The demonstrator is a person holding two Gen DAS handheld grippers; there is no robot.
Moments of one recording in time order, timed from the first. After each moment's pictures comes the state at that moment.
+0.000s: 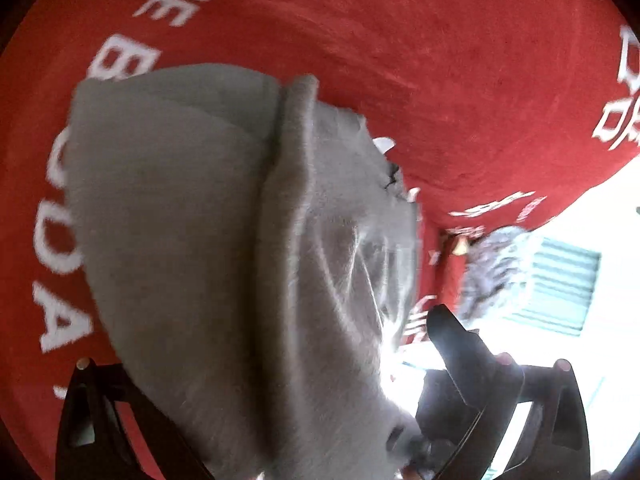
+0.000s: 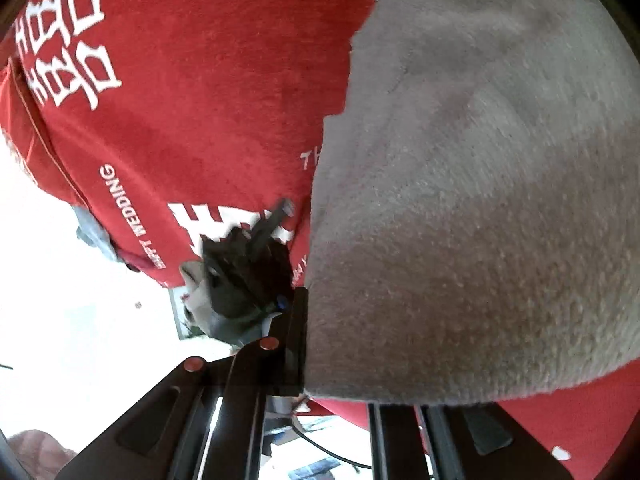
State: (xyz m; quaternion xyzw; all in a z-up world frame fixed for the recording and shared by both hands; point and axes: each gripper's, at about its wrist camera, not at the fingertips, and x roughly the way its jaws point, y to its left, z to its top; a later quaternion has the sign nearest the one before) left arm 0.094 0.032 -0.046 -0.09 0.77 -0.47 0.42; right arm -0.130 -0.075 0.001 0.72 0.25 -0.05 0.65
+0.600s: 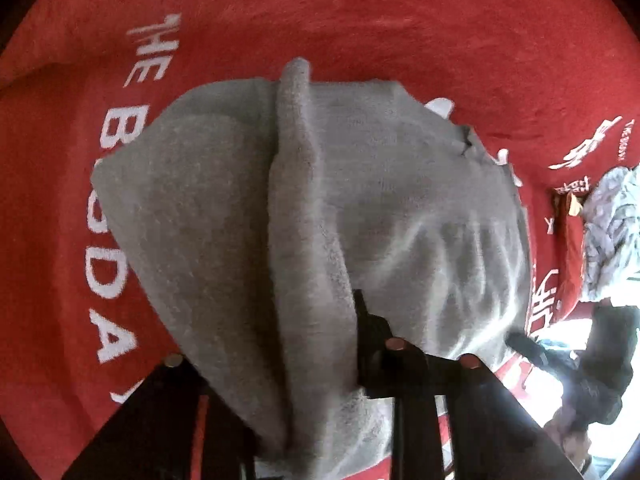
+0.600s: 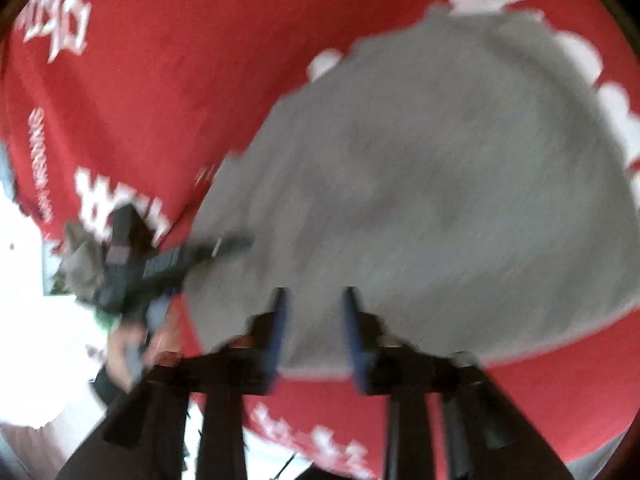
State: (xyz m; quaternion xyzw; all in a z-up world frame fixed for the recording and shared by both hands) left arm 0.060 0.008 -0.022 0.13 0.71 -0.43 0.55; right arm -0.162 -0.155 0.041 0.53 0.42 -0.21 0.70
